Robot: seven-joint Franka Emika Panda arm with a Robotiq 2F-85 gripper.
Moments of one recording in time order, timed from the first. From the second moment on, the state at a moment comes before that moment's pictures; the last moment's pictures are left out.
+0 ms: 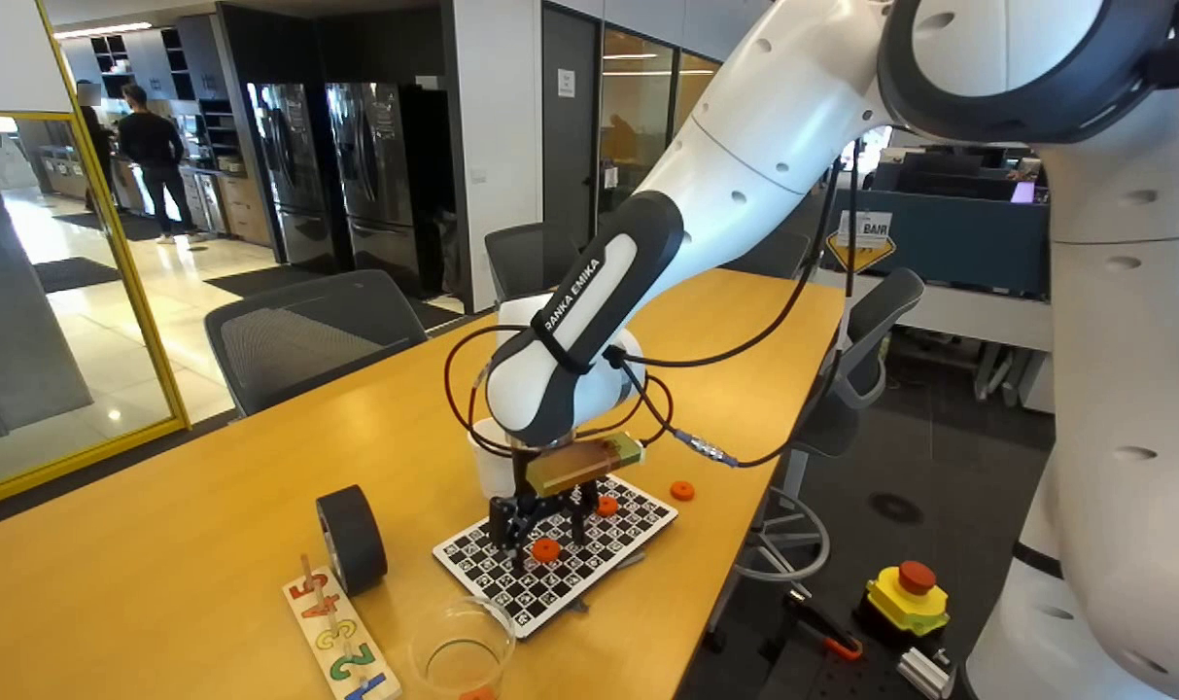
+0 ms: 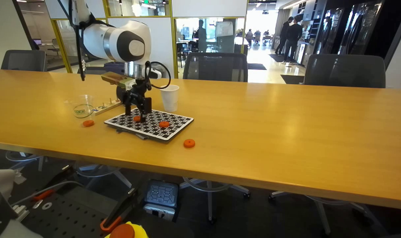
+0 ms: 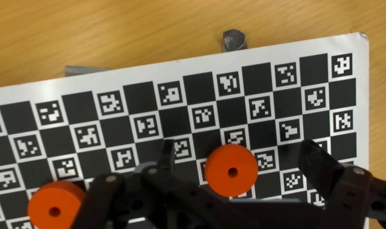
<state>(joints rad) 0.09 0.32 0.08 -2.29 0.12 2.45 0.27</state>
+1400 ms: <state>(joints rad) 0.14 0.31 0.04 -2.31 0.01 2.51 0.34</state>
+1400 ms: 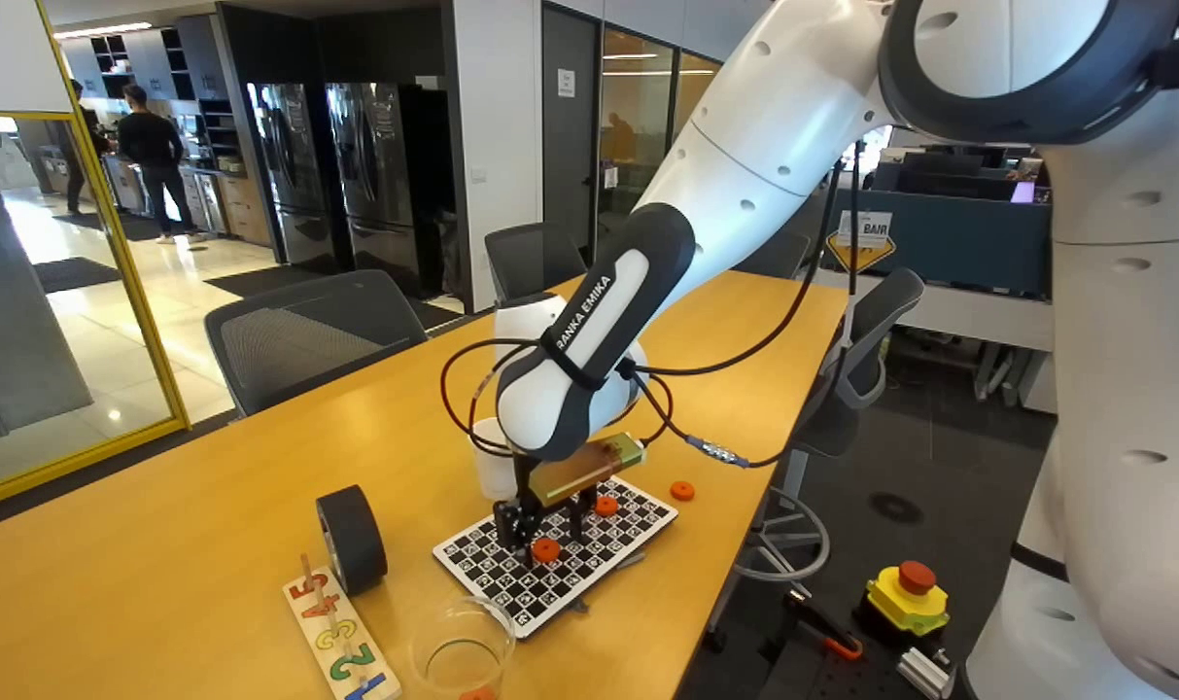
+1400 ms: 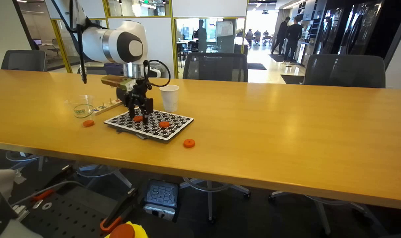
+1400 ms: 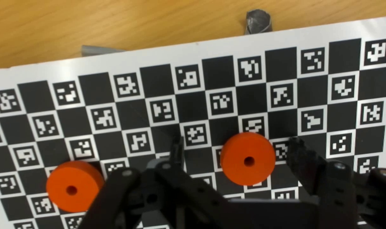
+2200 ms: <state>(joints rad) 0.14 0.28 0.04 -2.31 0.01 2.51 0.34</state>
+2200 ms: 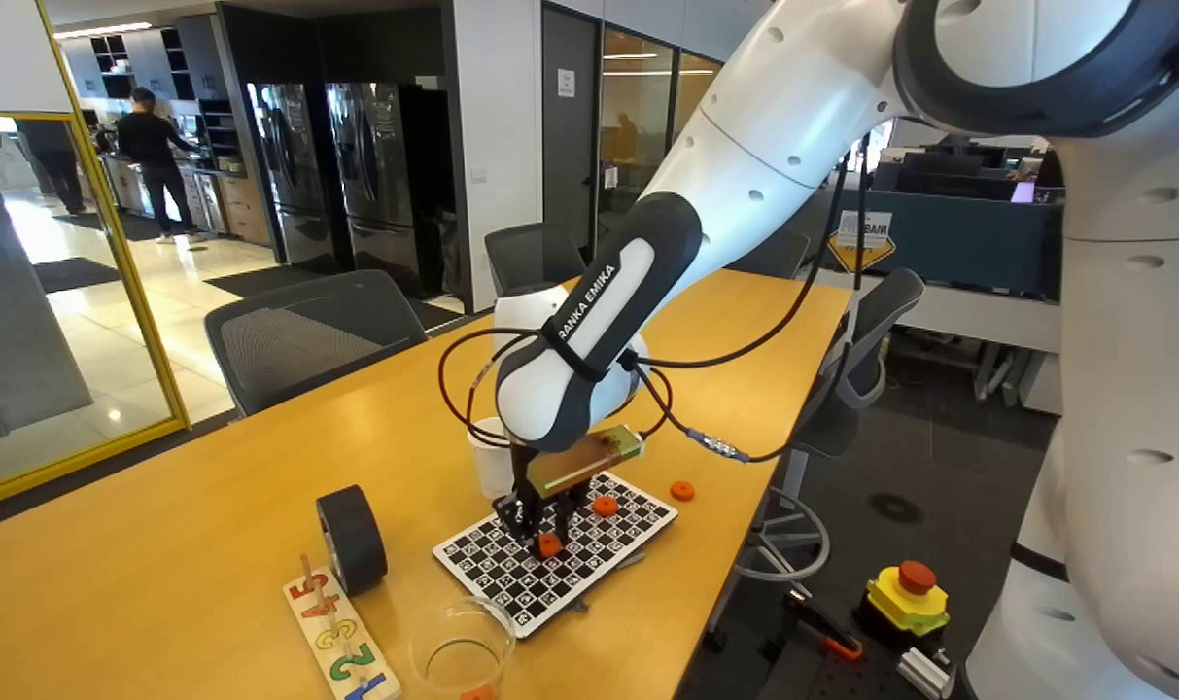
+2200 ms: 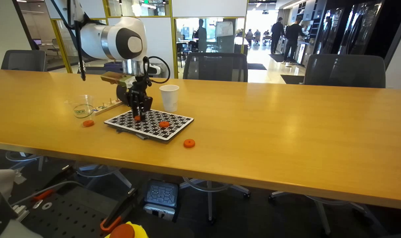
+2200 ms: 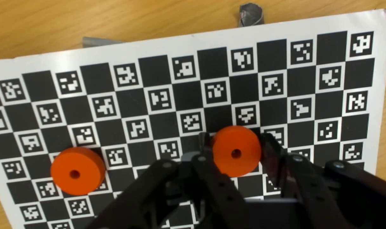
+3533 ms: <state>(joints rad) 0.28 -0.06 0.27 -2.48 -0.02 2.51 0.46</state>
